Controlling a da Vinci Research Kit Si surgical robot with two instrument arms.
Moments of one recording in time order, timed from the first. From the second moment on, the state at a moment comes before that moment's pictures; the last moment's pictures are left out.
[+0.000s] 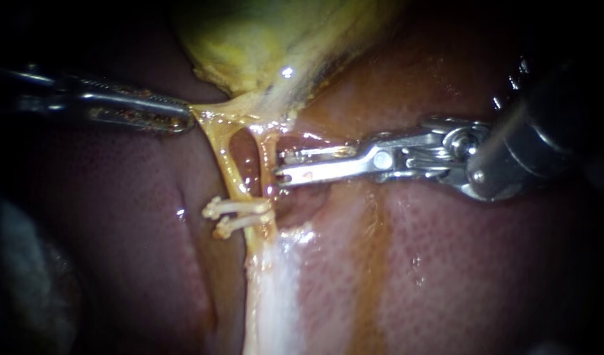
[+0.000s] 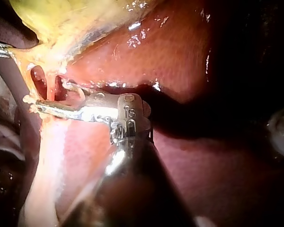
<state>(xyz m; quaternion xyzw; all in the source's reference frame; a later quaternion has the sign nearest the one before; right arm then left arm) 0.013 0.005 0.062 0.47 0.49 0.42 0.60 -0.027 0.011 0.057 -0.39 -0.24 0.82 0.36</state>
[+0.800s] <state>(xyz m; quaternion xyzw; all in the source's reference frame) 0.017 0.004 0.059 0.49 0.50 0.41 0.59 -0.028 0.011 0.057 -0.39 -0.23 0.82 0.36</state>
